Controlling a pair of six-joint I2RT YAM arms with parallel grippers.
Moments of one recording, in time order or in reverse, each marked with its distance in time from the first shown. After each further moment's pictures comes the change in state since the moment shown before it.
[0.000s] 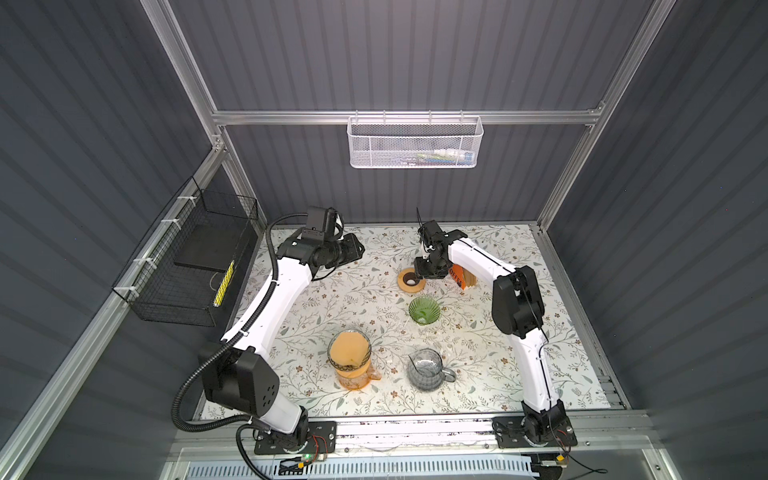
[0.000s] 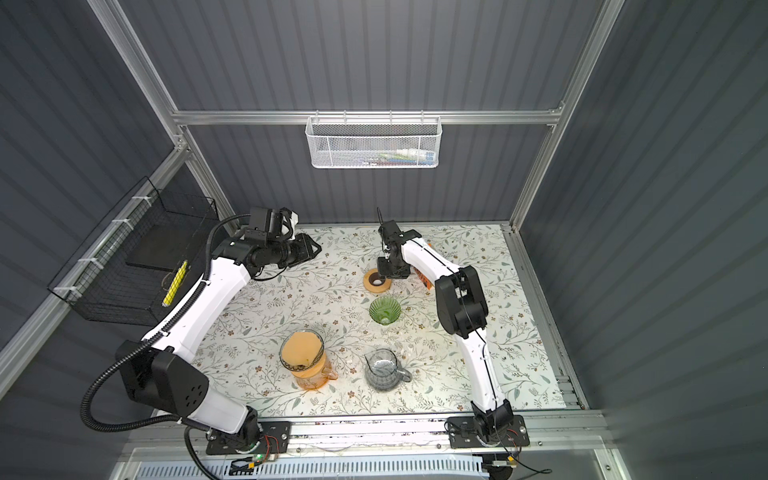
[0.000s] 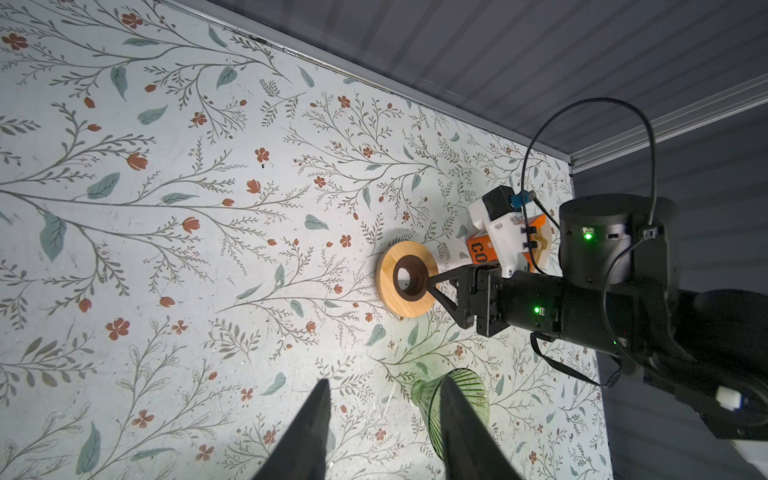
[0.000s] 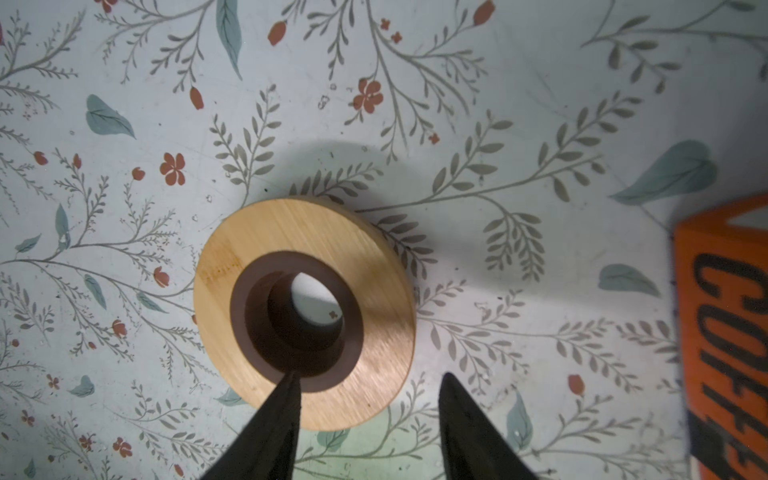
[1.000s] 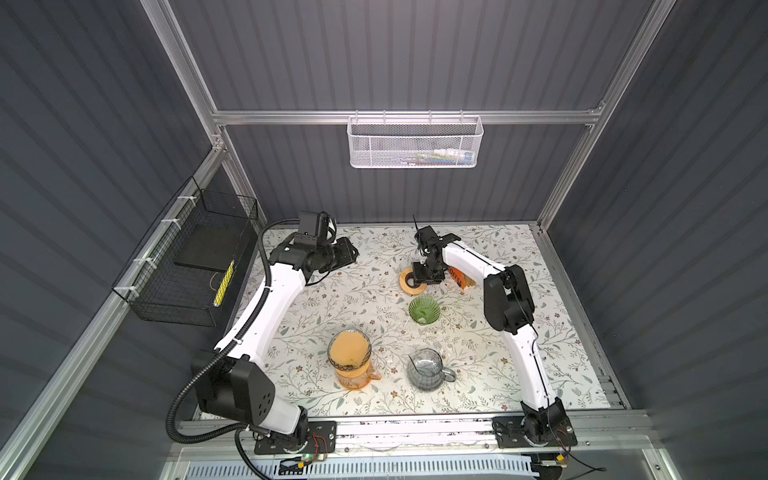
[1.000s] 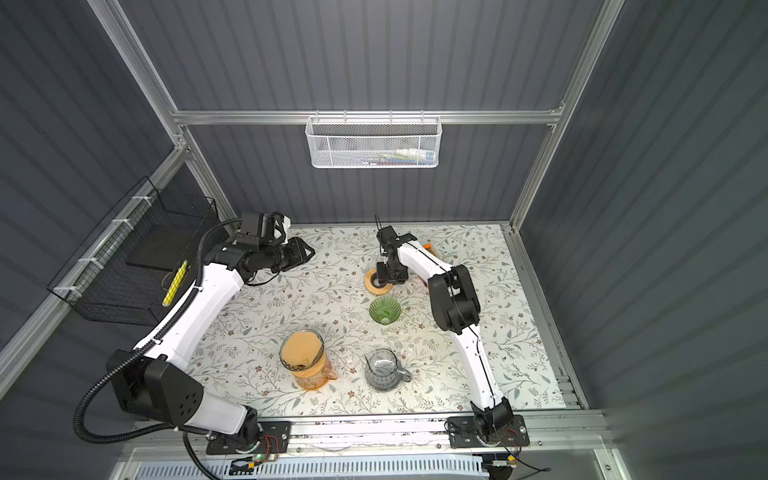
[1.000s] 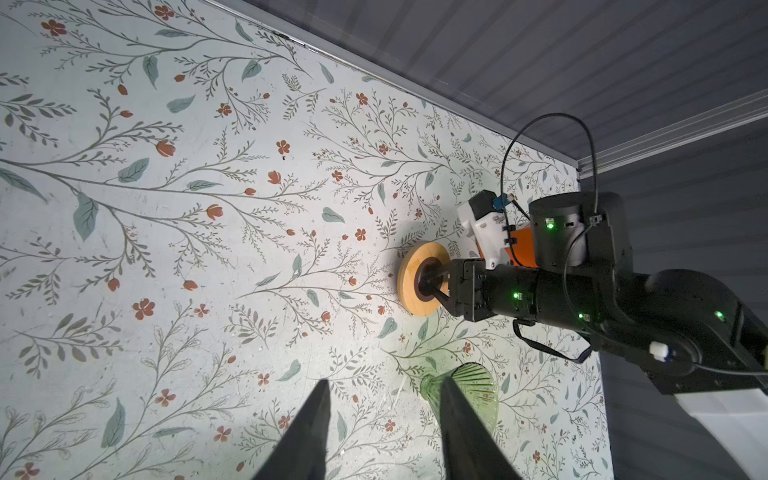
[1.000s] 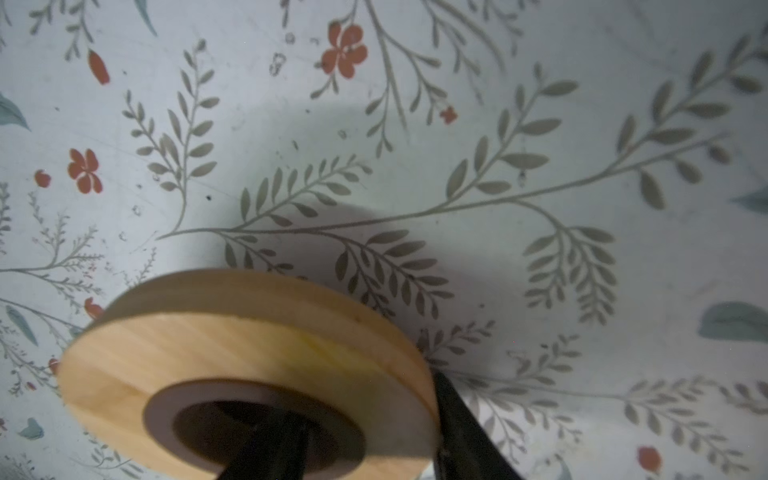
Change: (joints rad) left arm 0.037 -0.055 -0.063 0.000 0.006 0.000; right arm 0.005 0.092 0.047 -0.025 -0.017 0.024
